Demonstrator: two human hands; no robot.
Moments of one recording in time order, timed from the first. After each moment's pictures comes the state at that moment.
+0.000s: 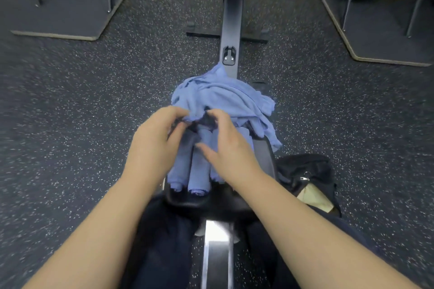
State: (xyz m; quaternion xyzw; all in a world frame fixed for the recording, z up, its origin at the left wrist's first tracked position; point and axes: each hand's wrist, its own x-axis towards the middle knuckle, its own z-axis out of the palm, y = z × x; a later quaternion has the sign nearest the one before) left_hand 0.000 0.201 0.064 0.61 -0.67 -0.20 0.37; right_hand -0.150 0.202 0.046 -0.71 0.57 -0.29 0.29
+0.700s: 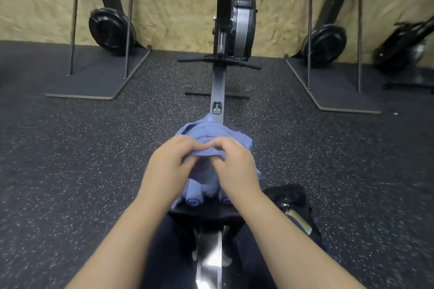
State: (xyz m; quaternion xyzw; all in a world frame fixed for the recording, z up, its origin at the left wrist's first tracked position) left_hand -0.023 0.323 0.173 0.49 -0.74 -0.18 0.43; right_hand -0.164 0.322 0.171 -0.67 0.58 -0.42 0.21
